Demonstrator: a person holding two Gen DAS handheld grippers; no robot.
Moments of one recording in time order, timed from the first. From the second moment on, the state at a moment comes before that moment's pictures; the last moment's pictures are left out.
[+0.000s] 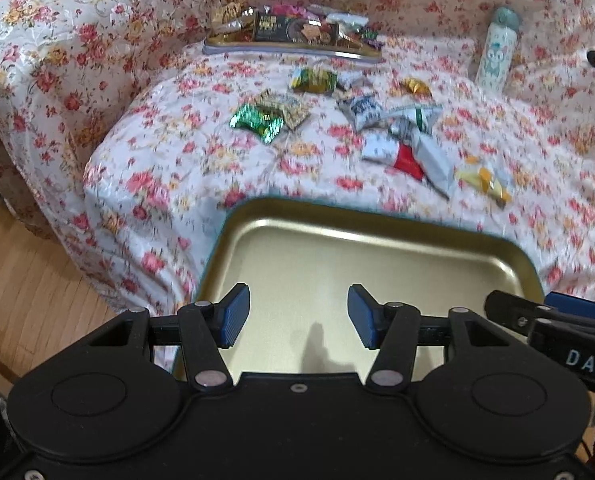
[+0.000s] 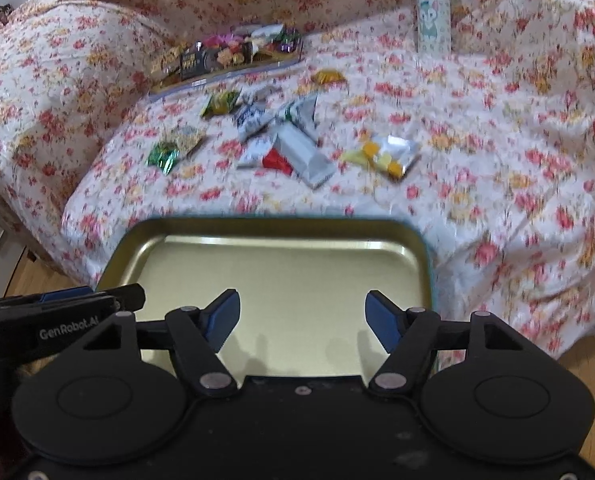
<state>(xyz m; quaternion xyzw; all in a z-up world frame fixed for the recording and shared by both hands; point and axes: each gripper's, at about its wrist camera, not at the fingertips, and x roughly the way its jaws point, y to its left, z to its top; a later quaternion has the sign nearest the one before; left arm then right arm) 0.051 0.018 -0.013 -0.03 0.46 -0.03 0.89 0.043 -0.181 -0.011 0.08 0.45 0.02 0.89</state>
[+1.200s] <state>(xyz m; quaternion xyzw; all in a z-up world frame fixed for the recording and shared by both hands) 0.224 0.040 -0.041 -0.01 0.43 -0.01 0.90 0.212 -0.219 -0.043 0.09 0.44 -0.01 0.89</state>
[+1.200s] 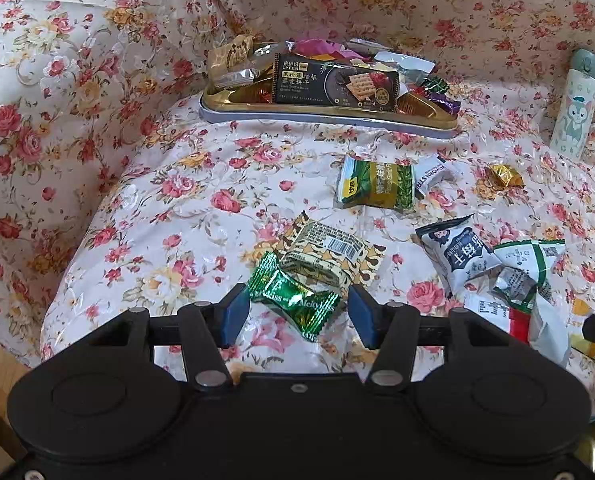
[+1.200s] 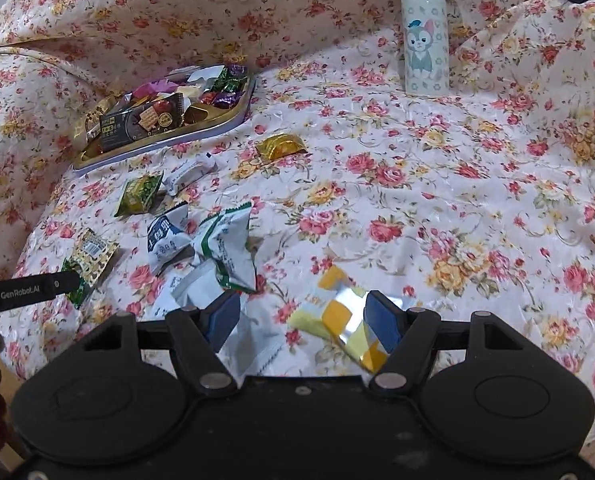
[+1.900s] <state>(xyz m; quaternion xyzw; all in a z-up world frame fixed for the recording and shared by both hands) 0.239 0.051 -0.059 -0.04 0.45 0.00 0.89 0.241 -0.220 -0.046 0.07 0.43 -0.03 0.90</state>
